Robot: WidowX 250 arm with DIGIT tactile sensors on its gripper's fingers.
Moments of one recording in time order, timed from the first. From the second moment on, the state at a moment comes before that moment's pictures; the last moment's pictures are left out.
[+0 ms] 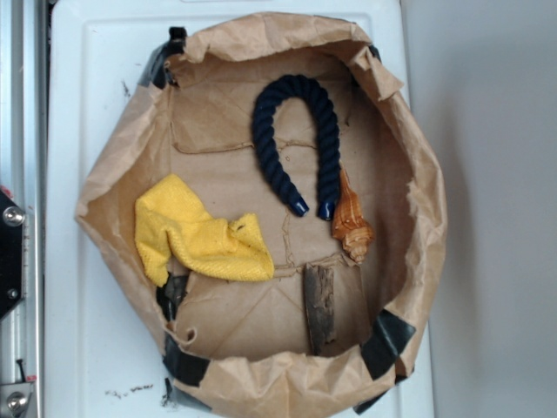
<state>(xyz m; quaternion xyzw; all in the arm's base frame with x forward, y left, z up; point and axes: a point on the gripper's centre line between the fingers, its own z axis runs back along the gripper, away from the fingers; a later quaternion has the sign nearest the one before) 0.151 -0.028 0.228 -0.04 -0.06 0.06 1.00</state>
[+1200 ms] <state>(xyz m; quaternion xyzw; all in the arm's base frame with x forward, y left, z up) 0.252 0.036 0.126 -0.02 0.02 0.35 0.94</state>
